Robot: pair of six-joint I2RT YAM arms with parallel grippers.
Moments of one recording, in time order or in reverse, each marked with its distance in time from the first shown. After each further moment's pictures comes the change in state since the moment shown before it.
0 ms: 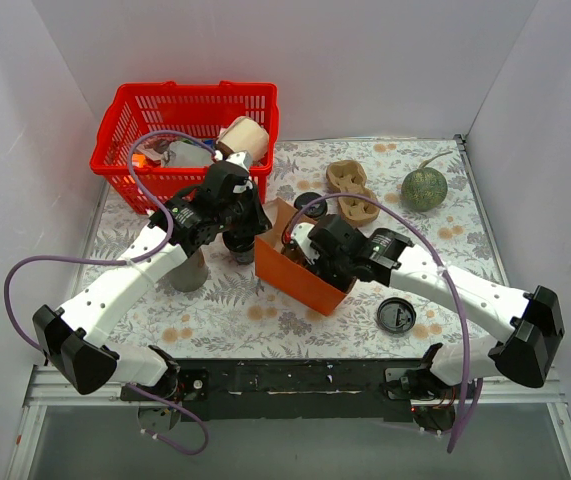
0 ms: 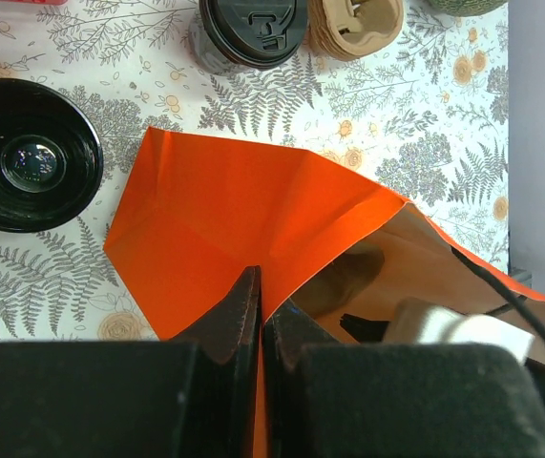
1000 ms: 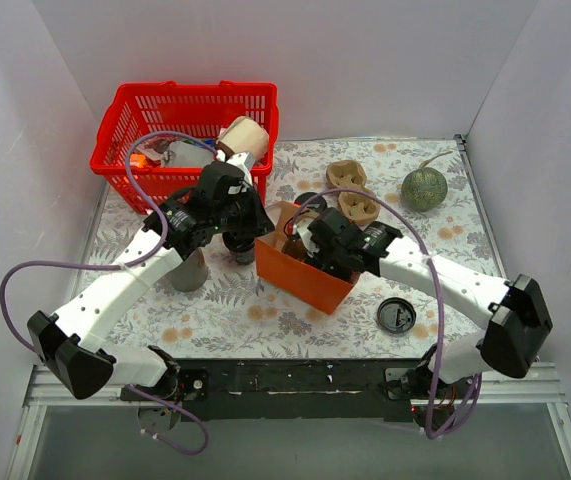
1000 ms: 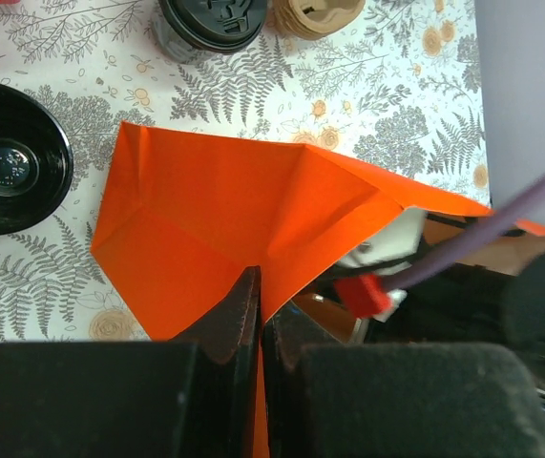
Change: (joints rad) left arm 0.002 -0.023 -0.008 0.010 0.090 0.043; right arm -0.084 0.118 -0.032 0.026 -0.052 0.049
